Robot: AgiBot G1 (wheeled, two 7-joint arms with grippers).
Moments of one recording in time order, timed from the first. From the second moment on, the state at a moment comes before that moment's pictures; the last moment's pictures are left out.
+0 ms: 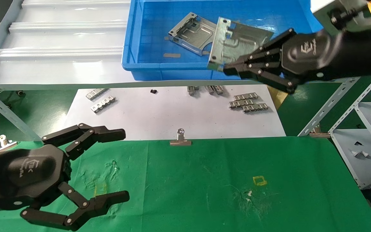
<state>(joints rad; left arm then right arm) -1.08 0.60 0.31 -1.28 0.71 1.48 -0.17 1.96 -0.84 -0.66 0.61 -1.20 -1.59 0.00</state>
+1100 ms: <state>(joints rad) -1.08 0.60 0.32 -1.28 0.71 1.48 -0.17 1.79 -0.92 -1.25 0.37 -1.27 -1.53 -0.45</state>
